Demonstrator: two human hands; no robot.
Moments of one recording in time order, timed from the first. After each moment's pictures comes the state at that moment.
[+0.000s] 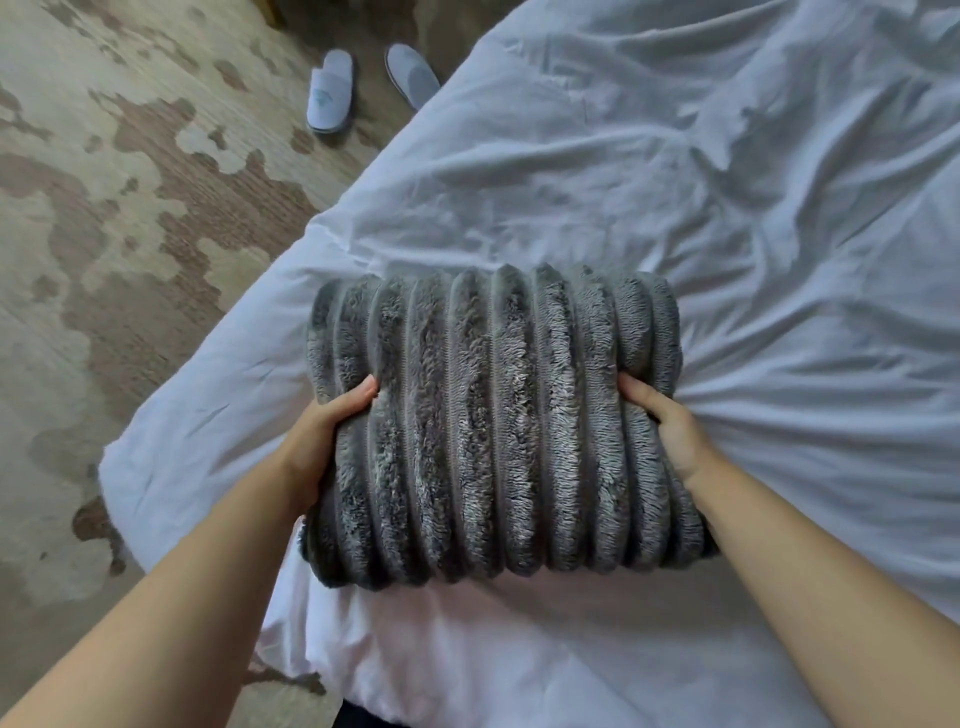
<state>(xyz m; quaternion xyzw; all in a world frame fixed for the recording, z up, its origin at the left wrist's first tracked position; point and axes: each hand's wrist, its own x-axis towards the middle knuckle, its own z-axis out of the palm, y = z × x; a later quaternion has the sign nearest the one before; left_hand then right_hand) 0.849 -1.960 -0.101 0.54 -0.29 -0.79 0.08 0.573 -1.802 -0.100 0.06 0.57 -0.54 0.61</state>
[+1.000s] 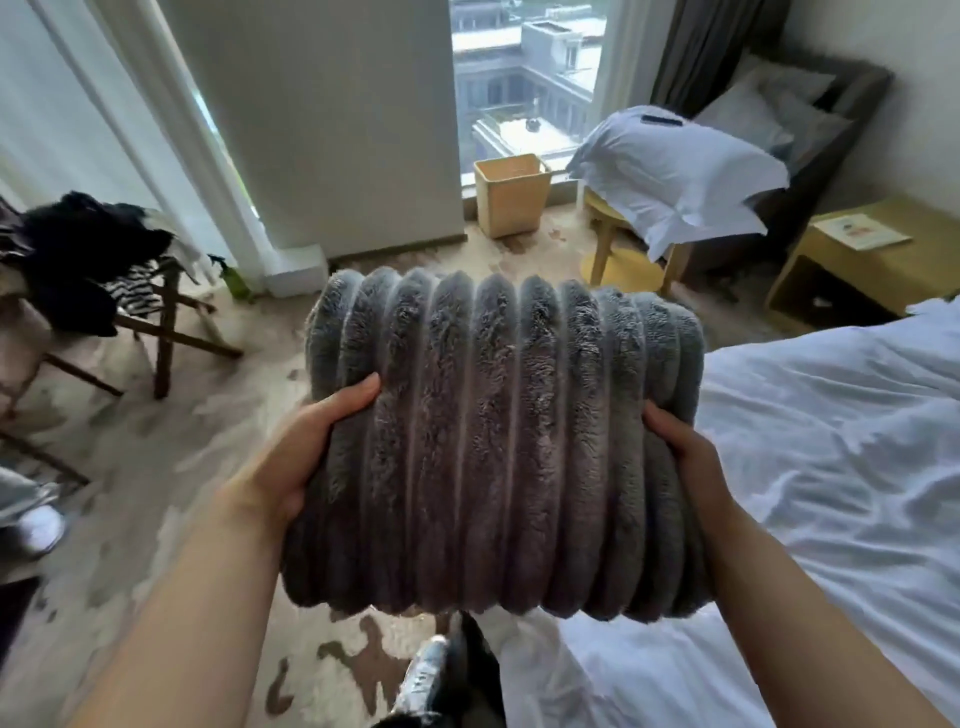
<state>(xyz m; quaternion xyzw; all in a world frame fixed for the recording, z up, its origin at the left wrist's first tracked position) 1.144 -1.693 0.261 0.49 -0.25 -0.70 0.45 0.831 -1.706 0.215 -0.27 0.37 -0.50 0.74</state>
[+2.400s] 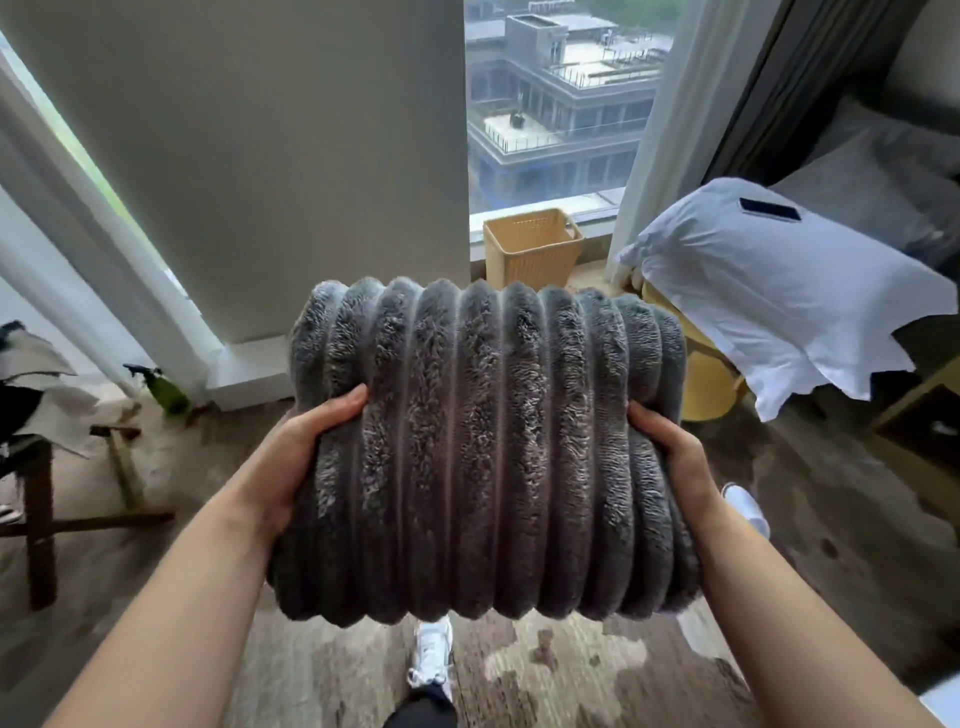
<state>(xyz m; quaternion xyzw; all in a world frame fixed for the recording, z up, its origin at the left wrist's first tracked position) 1.335 -2.414 0.255 0.47 -0.26 -0.73 0.43 1.019 -2.427 0.232 -0.22 0.40 -0.54 0.71</state>
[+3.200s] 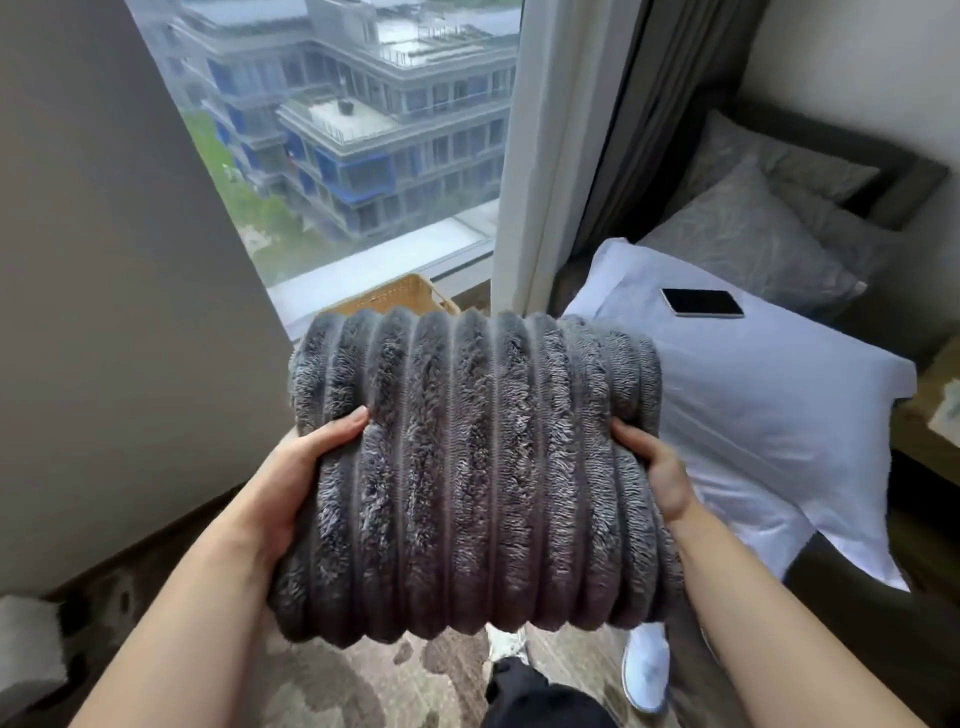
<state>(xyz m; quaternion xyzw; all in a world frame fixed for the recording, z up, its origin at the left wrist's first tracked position) 1.165 -3.079 0.211 0.47 -0.35 -0.74 0.35 0.858 -3.004 0.179 -0.15 0.40 -0.59 0.69</state>
